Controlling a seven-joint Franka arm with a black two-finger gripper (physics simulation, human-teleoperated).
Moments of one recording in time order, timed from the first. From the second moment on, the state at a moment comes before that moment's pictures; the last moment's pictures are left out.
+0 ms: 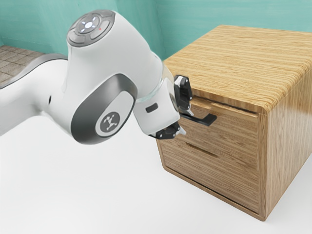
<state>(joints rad) 0.80 -0.39 -0.95 -1.86 -0.17 2.18 1.42</state>
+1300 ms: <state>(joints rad) 0.41 -0.74 -0.59 -2.19 -0.24 2.12 1.45</state>
